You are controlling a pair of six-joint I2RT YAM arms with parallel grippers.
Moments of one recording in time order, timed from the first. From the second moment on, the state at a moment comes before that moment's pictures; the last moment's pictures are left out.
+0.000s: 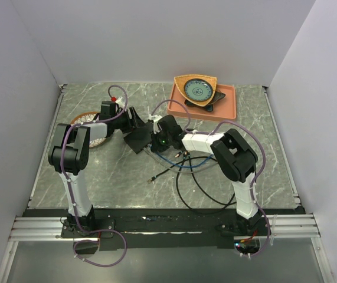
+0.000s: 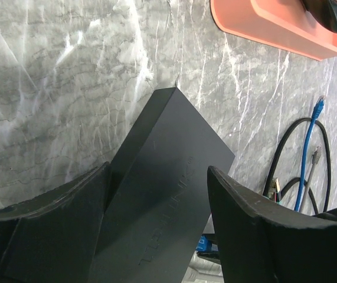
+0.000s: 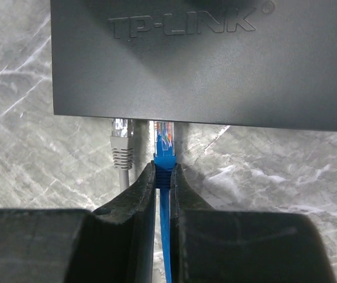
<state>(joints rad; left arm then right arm) -0.16 1.99 1.15 0.19 0.56 -0.51 0.71 2.05 1.30 -0.01 -0.24 0.19</state>
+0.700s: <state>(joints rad) -0.16 1.99 1.15 0.20 0.55 -0.51 0.72 2.08 1.42 -0.17 -0.17 0.21</state>
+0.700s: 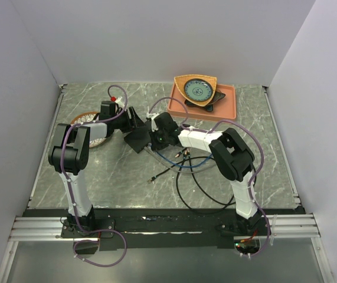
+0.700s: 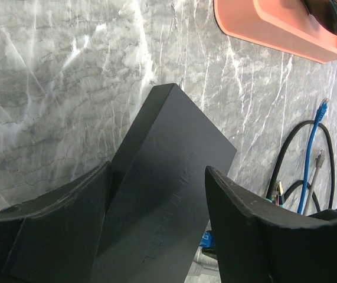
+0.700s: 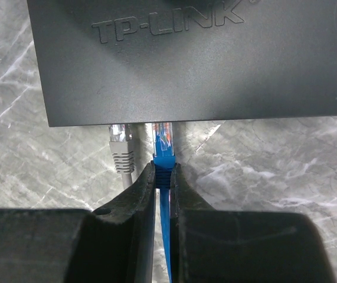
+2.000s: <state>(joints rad) -0.16 2.00 1.17 0.15 0.55 -0.45 0.73 2.12 1.49 -0.24 -0.12 0.04</state>
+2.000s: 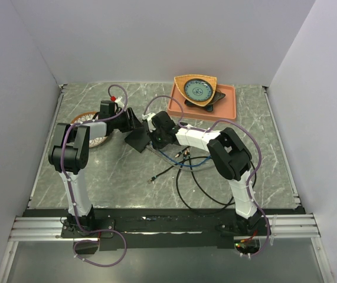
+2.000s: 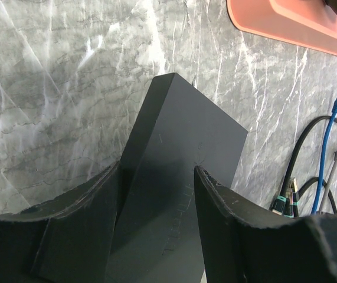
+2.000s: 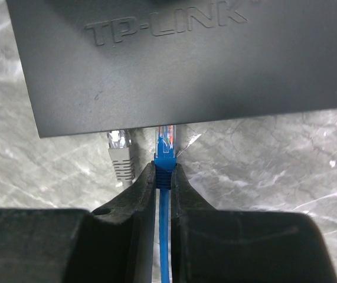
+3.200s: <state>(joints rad) -0.18 2.01 1.15 0.21 0.57 -0.42 0.74 2.15 1.60 -0.43 -0.12 -0.02</state>
